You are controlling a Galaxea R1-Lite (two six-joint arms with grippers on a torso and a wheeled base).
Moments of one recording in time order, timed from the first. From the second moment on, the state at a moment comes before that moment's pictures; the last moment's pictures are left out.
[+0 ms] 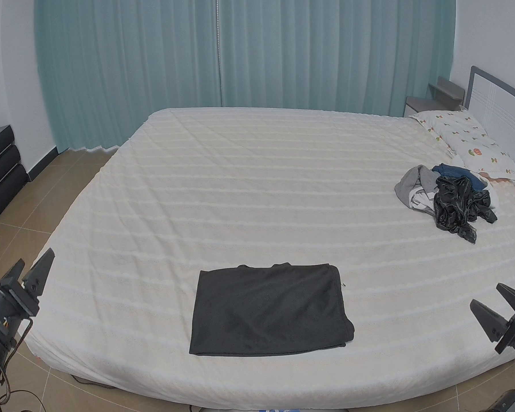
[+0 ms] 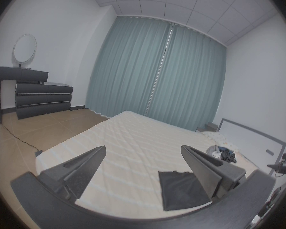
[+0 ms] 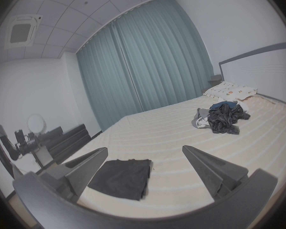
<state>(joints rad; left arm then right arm) 0.04 0.89 -0.04 -0.81 -0.02 -0.30 0.16 0.66 -0.06 -0.46 0.08 0.16</state>
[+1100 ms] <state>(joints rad) -0.17 0.12 -0.26 0.11 -0.12 -0.15 0.00 0.04 -0.33 0.29 0.24 -0.19</state>
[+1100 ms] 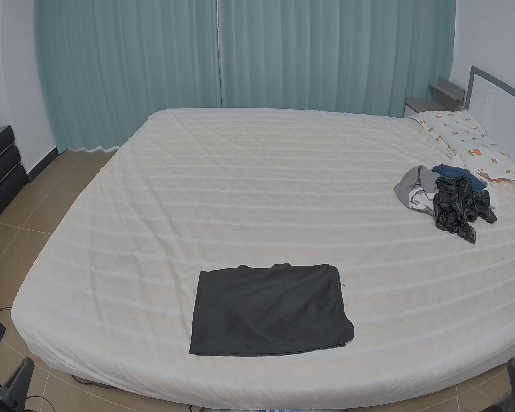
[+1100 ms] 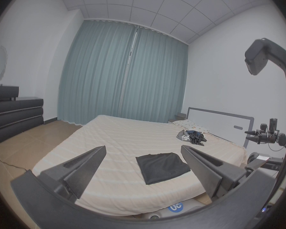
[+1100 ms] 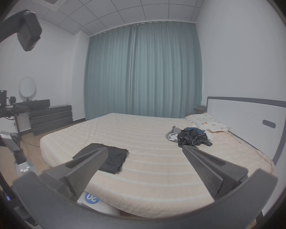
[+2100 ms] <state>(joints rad) -0.04 0.05 -0.11 0.03 0.15 0.07 0.00 0.01 -0.04 0.04 0.09 -0.23</state>
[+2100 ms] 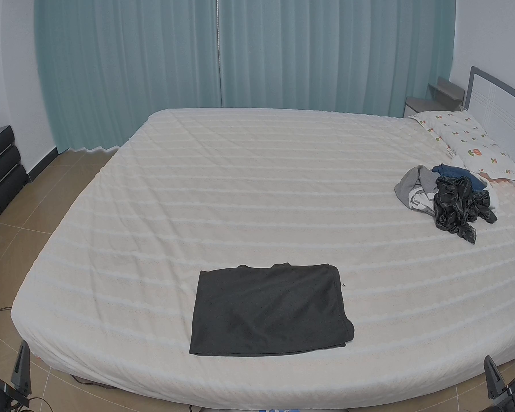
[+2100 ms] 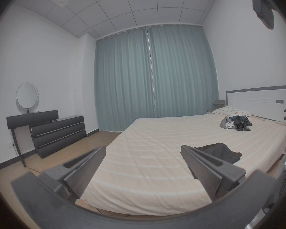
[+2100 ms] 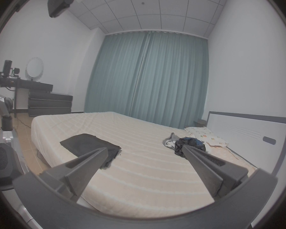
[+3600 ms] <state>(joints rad) -0.01 0.01 -0.02 0.00 -0.01 0.00 0.00 0.01 -0.03 0.03 0.06 -0.05</state>
